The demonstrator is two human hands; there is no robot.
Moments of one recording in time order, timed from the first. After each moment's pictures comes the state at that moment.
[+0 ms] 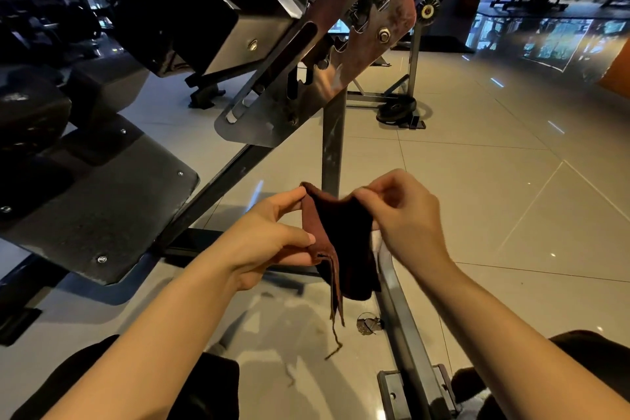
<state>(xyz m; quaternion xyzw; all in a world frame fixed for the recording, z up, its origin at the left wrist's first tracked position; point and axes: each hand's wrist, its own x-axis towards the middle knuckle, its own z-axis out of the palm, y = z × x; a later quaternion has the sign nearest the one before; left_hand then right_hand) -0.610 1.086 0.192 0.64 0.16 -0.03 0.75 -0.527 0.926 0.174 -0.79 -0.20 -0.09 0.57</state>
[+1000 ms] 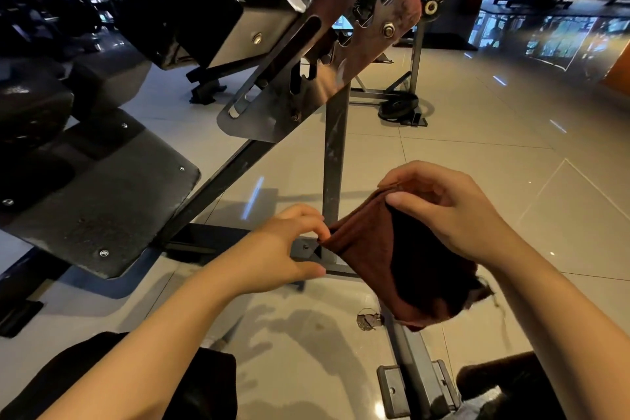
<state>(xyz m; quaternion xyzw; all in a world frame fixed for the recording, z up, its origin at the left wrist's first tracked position) -0.615 1.098 0.172 0.94 -0.03 -0.05 0.35 -0.516 0.877 0.205 -0.76 -0.40 0.02 0.50</state>
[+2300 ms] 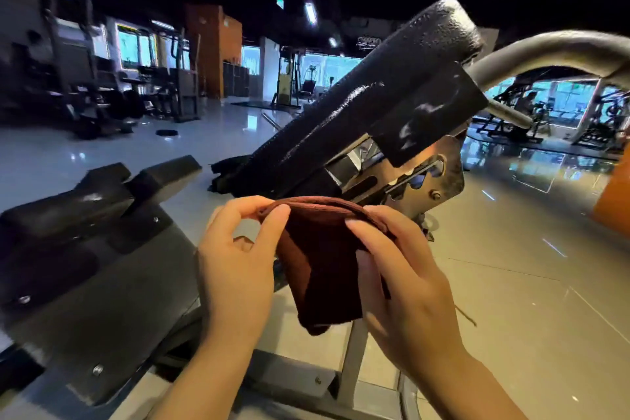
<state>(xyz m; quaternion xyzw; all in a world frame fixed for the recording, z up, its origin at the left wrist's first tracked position) -0.614 1.168 0.288 0.65 0.11 0.56 0.51 -0.546 1.023 0.281 -0.68 -0.48 -0.44 0.34</state>
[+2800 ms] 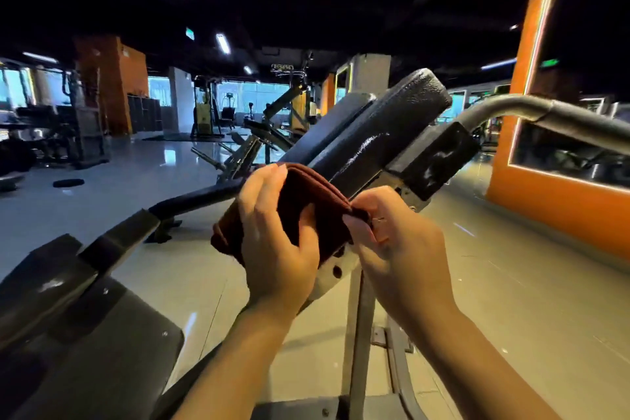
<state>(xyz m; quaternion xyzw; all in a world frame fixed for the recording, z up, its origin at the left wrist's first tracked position) -0.583 1.232 0.323 0.65 -0.12 0.67 0.33 -0.598 1.099 0.346 -0.75 -0.30 -0.47 0.35</state>
